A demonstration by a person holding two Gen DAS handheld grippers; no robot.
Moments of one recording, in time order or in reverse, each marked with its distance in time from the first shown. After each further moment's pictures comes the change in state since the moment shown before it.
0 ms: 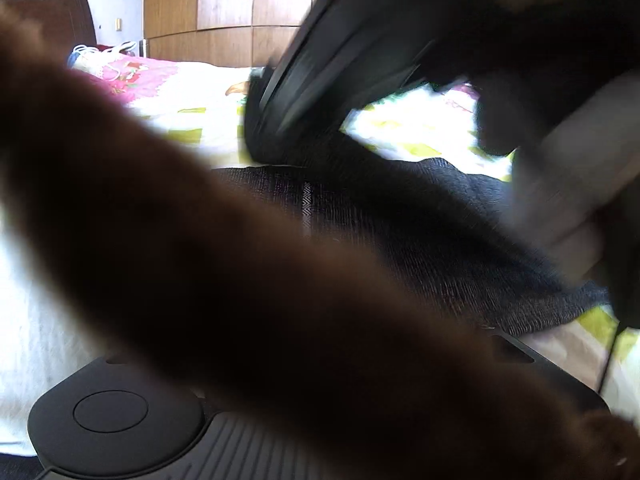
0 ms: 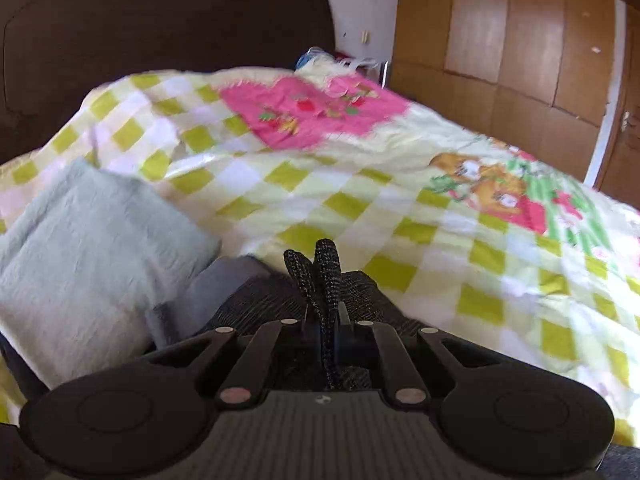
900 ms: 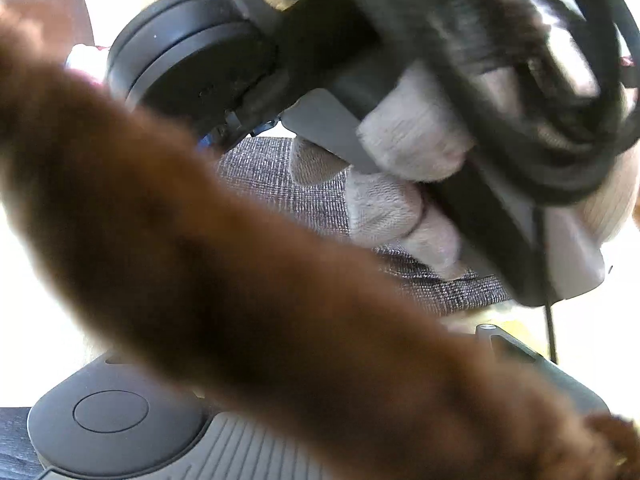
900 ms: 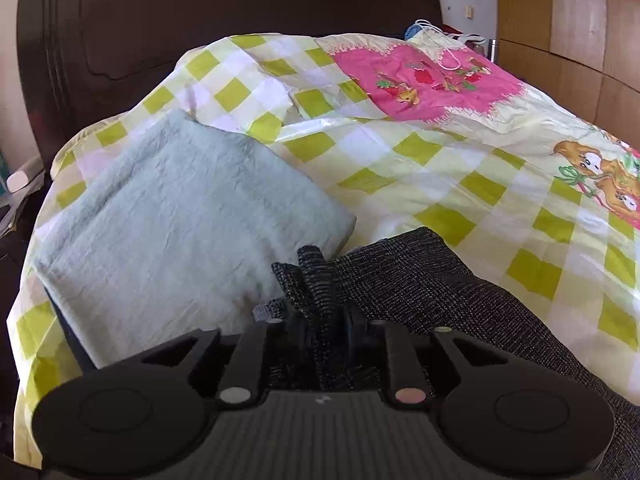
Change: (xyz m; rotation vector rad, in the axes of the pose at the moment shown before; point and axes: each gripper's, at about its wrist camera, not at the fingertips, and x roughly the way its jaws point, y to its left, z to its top) left arm -0.019 0.003 -0.017 0.015 0.006 -0.001; right arm 0.034 0.045 0.001 -0.111 0.054 0.315
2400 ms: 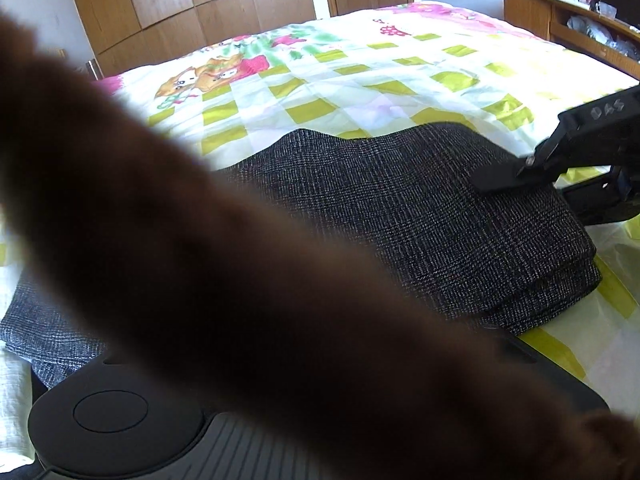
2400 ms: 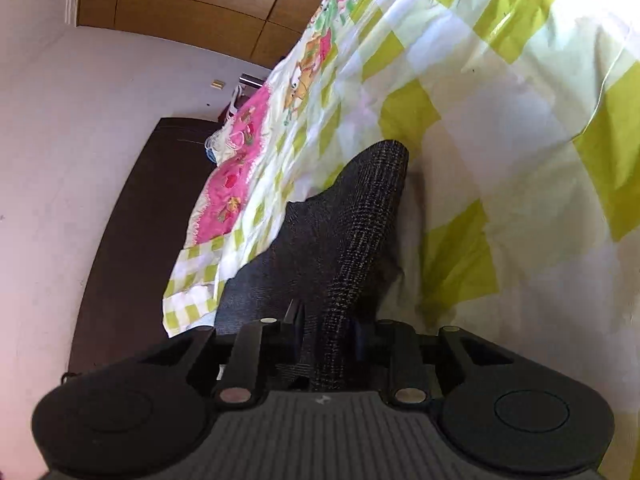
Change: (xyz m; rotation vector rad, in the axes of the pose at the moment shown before) left arm 0.066 -0.158 0.055 0.213 0.186 0.096; right arm -0.205 -0.238 -0.273 1.198 -0.235 0.211
